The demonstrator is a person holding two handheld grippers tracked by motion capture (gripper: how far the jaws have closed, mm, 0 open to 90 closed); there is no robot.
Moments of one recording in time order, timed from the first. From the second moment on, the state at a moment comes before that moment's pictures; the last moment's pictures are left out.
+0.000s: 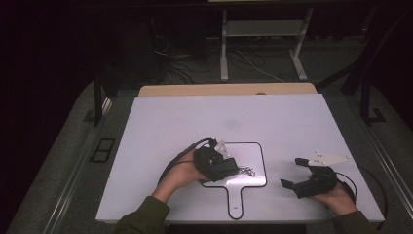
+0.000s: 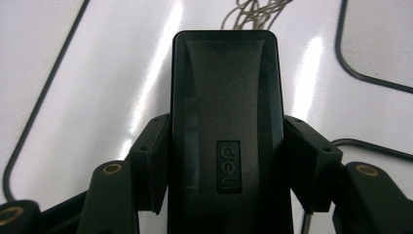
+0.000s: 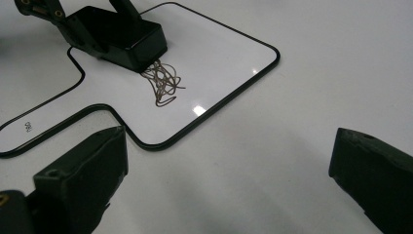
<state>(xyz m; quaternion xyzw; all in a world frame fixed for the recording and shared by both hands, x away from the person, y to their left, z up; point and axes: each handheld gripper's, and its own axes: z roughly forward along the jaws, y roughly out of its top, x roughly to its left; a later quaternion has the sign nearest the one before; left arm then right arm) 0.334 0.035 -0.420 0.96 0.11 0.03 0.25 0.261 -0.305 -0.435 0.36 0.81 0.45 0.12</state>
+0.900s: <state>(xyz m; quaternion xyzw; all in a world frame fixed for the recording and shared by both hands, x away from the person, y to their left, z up) 0.353 0.050 -0.420 0.95 0.16 0.04 0.25 0.261 -0.305 -0.435 0.36 0.81 0.45 0.12</state>
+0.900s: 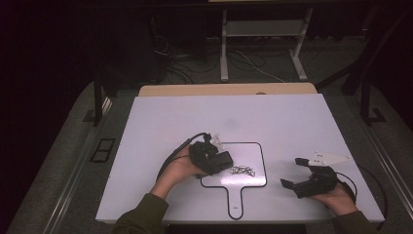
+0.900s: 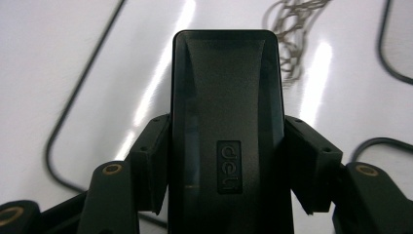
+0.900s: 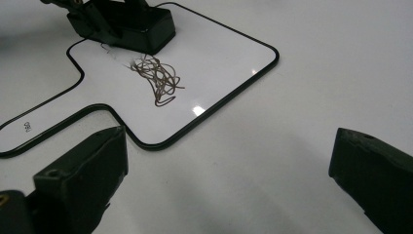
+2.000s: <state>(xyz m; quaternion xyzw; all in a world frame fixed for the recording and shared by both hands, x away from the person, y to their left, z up) 0.345 0.043 -0.420 0.96 0.16 0.03 0.24 0.260 -0.305 -0.435 0.36 0.81 0.45 0.12</state>
